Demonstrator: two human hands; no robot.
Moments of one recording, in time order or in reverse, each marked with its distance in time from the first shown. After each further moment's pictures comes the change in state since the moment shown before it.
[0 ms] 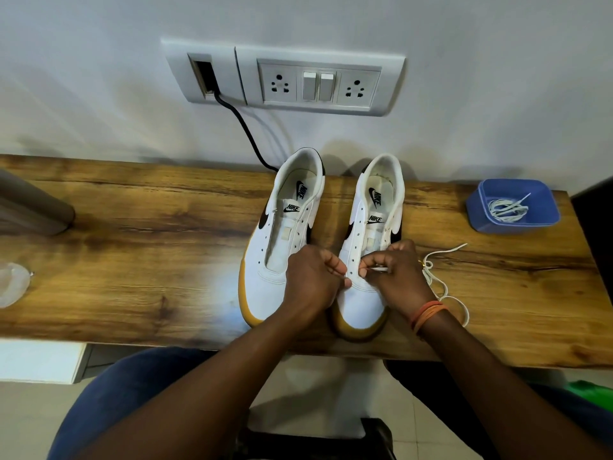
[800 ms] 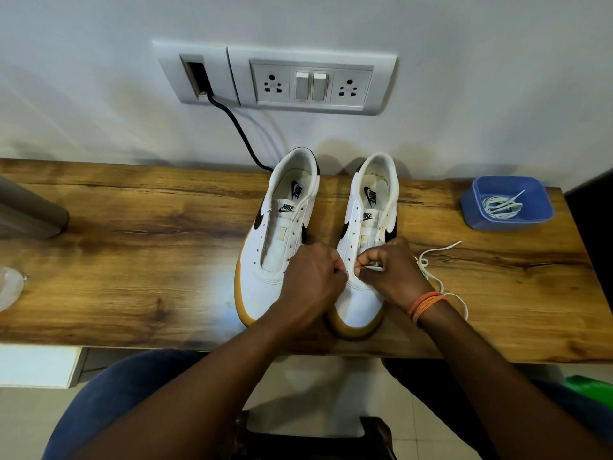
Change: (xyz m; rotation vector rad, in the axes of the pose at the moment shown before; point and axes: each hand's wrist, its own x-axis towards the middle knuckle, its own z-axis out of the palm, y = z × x) left_hand 0.000 0.003 -0.001 0.330 0.028 0.283; right_hand 0.011 0.011 -0.003 -0.079 -0.136 -0.048
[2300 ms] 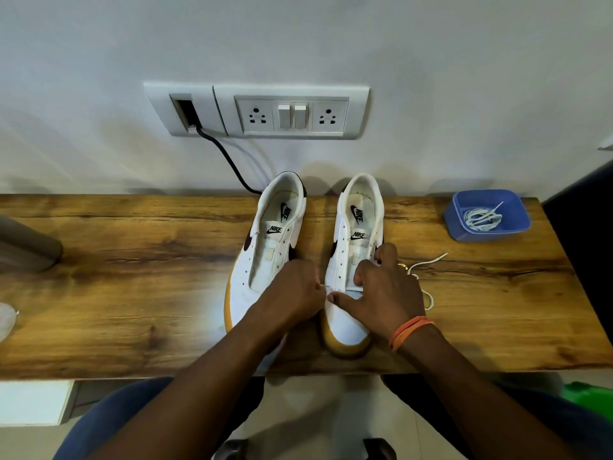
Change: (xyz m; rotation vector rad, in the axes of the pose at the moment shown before) left_hand 0.018 -0.003 -0.018 0.209 -0.230 0.008; right_hand -0.026 -0.030 -0.007 -0.520 0.141 0.026
